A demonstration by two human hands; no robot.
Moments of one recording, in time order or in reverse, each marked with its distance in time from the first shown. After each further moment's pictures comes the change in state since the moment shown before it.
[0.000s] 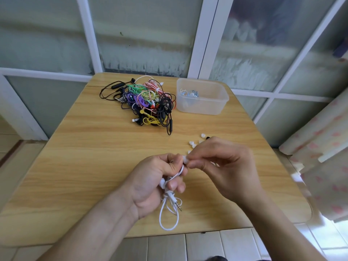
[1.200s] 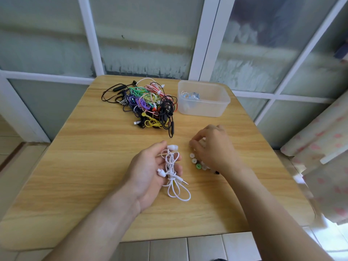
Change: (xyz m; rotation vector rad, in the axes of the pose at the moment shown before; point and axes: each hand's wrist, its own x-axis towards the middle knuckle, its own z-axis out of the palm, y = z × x) left_hand 0.016 0.007 -0.009 -0.045 0.259 0.031; right_hand 0.044 0.062 0.007 -0.763 -0.139 0.439
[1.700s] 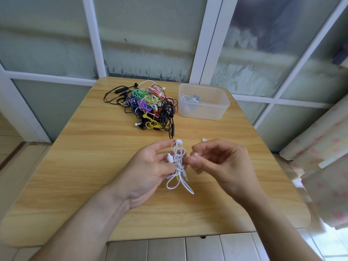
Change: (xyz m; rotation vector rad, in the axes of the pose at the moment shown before) left_hand -0.007 0.004 -0.012 0.170 -0.229 0.147; right_hand -0.062 -0.026 -0.037 1.102 -0.072 0.040
